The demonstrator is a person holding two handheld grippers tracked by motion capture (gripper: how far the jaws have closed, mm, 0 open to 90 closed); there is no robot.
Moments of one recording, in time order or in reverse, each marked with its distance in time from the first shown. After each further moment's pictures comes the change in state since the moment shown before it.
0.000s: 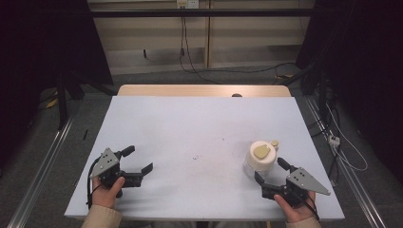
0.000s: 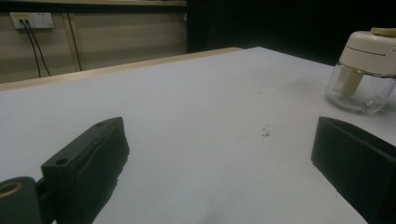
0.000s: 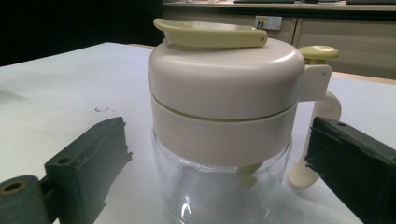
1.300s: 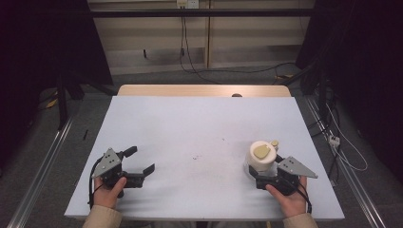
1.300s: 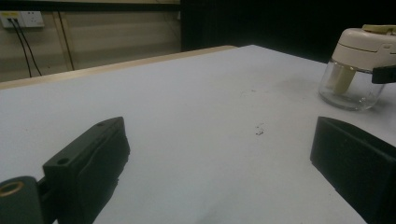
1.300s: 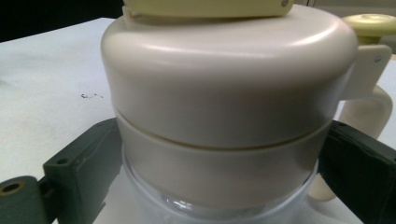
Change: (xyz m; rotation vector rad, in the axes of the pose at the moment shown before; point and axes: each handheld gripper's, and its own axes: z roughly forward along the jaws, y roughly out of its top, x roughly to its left) left arm -0.003 -0.001 0.004 0.006 -0.024 0.005; right arm -0.009 0.003 0.034 0.104 0.030 0.000
